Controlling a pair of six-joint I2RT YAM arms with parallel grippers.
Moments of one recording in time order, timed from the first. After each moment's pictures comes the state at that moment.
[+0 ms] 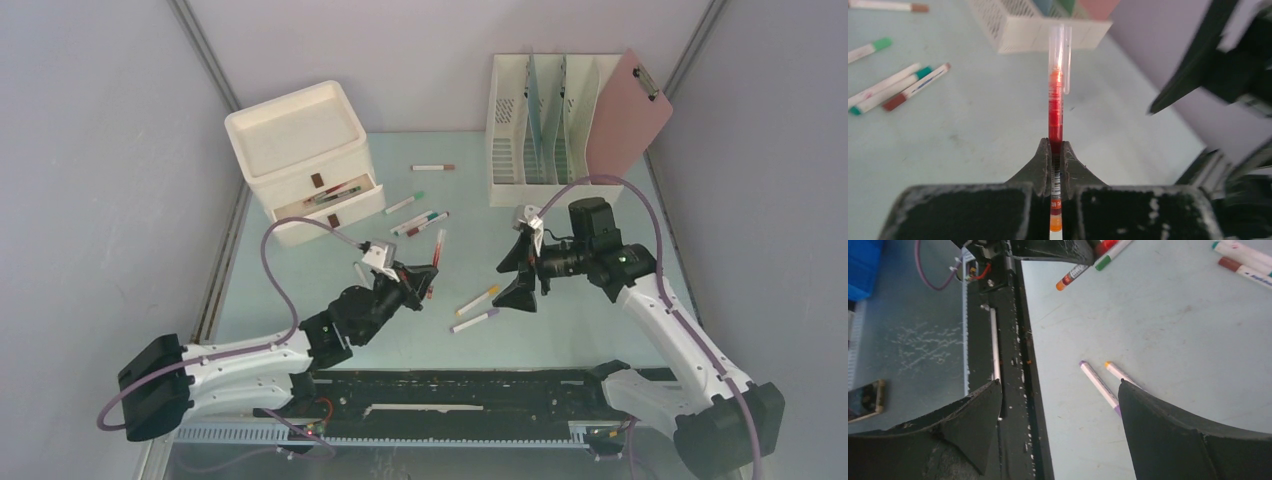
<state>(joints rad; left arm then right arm) -1.08 0.99 0.40 0.49 -0.43 -0.45 0.34 1.02 0.92 -0.68 -1.01 -0.42</state>
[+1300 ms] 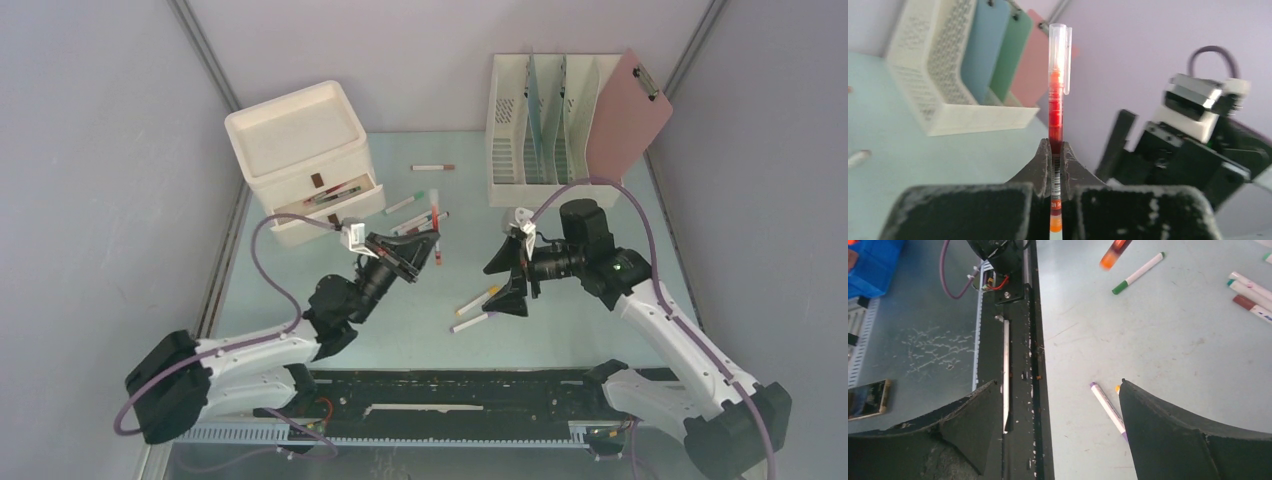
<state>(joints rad) -0.98 1.10 0.39 1.08 -0.27 -0.64 0.45 1.01 0.89 -0.48 -1.04 -0.25</state>
